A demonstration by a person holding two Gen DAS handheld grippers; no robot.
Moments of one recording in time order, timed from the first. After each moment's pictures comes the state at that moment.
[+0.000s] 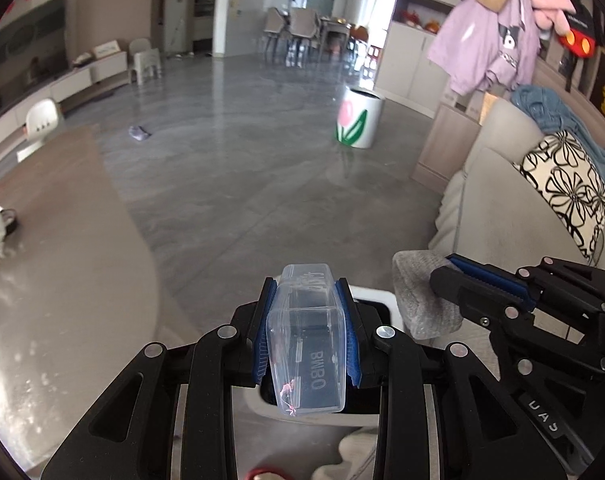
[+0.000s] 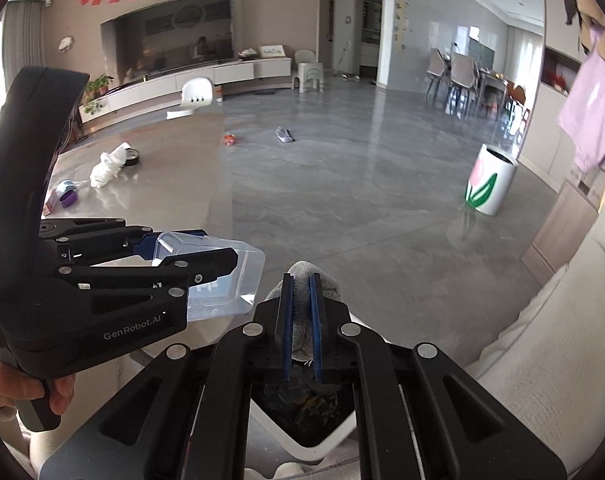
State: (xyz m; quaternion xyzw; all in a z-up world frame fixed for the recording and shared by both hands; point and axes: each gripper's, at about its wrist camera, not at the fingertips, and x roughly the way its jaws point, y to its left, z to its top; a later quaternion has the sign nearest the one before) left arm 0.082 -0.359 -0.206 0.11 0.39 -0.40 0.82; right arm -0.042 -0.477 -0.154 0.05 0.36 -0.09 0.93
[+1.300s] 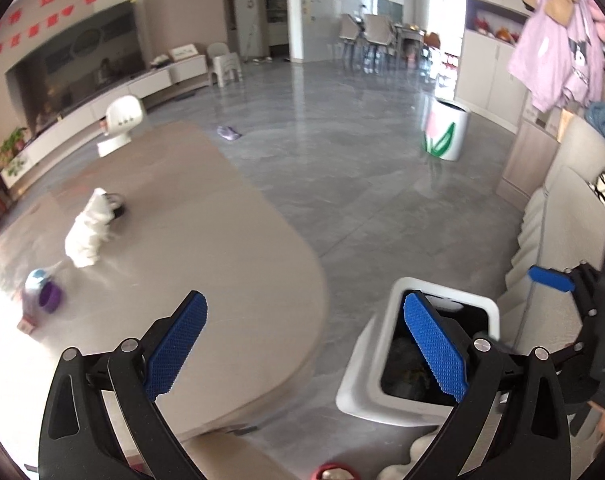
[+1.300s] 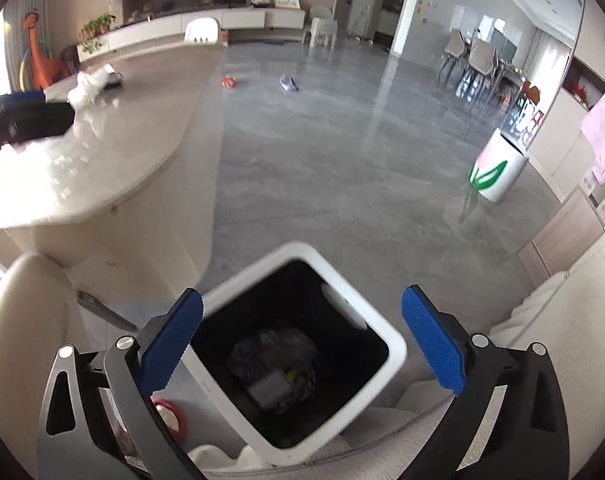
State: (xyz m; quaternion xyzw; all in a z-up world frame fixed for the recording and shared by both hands) left arm 0.132 -0.269 -0.181 0.13 0.37 -0.25 0.88; right arm 0.002 -0.463 -0.207 -0.02 0.42 -0.07 0.90
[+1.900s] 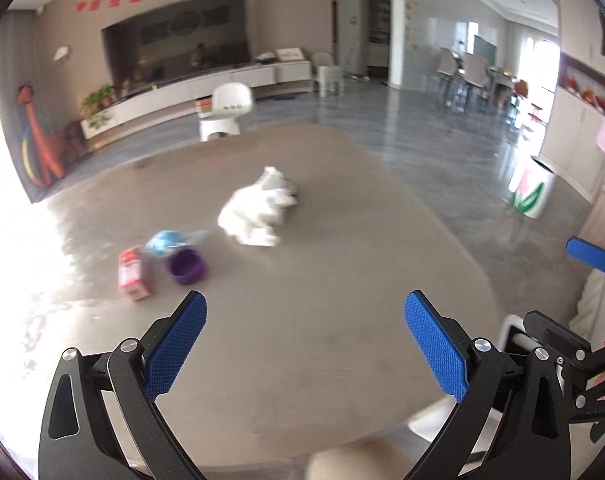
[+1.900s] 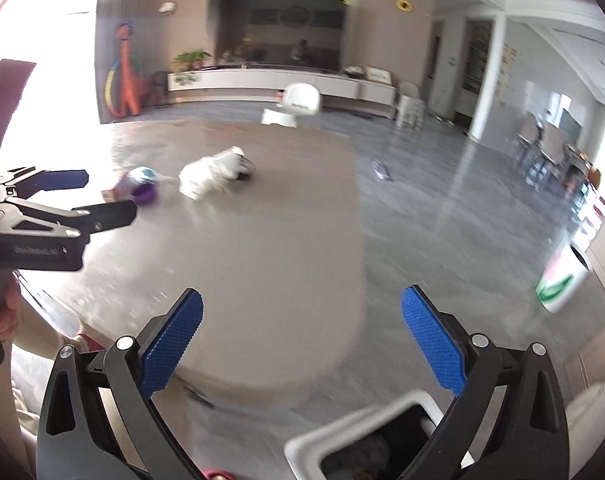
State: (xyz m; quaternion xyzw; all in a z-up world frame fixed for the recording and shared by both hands) left arm 0.181 -0.107 -0.160 0.06 0.35 -0.10 0.93; right arm 0.089 -0.320 -0.131 -0.07 0.32 0.09 0.94
